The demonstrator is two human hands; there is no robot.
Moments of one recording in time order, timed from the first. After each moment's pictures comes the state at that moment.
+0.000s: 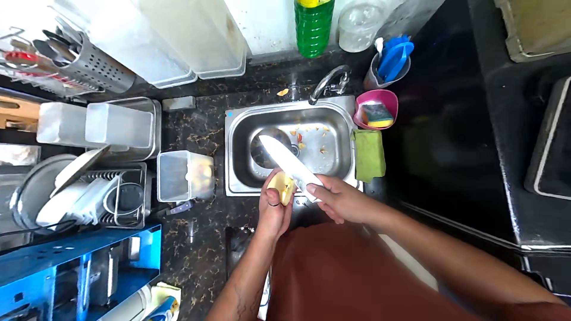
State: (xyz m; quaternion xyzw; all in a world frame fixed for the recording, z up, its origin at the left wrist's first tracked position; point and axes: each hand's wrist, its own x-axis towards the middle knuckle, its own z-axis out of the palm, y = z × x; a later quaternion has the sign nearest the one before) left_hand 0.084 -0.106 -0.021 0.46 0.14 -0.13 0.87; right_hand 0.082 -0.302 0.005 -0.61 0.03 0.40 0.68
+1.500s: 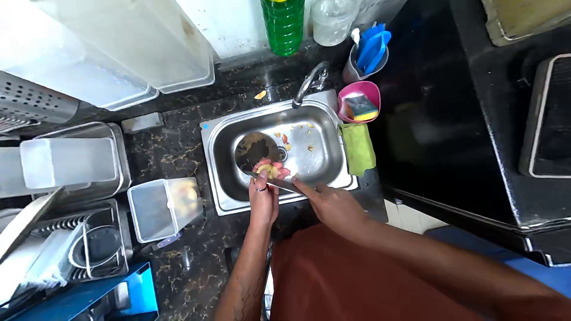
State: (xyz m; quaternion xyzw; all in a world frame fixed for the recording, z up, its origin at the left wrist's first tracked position) left_hand 0.148 -0.094 -0.080 0.50 0.13 -0.18 0.84; right_hand 0.068 -0.264 -0.033 -0.95 -0.03 0.20 0.23
